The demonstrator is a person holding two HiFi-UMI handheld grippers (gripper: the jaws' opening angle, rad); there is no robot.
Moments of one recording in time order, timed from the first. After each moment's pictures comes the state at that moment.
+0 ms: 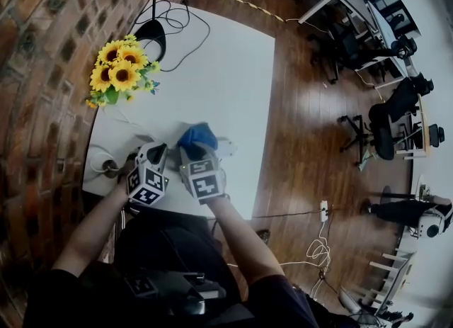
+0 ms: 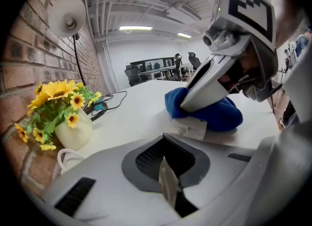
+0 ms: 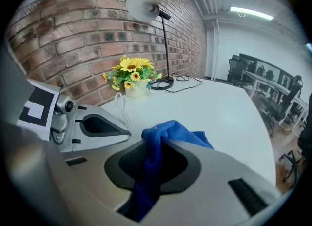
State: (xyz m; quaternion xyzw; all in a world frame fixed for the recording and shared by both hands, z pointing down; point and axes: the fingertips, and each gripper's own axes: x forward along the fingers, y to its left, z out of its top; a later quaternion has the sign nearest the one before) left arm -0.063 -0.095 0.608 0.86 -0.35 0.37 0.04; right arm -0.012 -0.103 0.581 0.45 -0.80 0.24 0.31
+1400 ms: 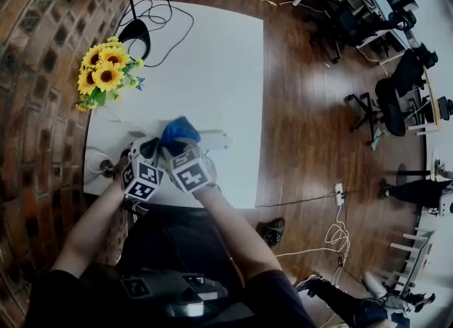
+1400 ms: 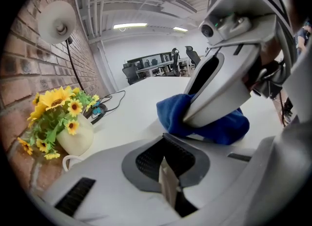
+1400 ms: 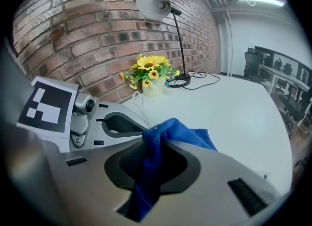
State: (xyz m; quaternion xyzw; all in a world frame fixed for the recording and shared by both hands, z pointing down) left arm -0.060 -0.094 0.609 0.85 -0.34 0.40 0.01; right arm -0.046 -0.081 0.579 0.37 -0.84 0.26 0.30
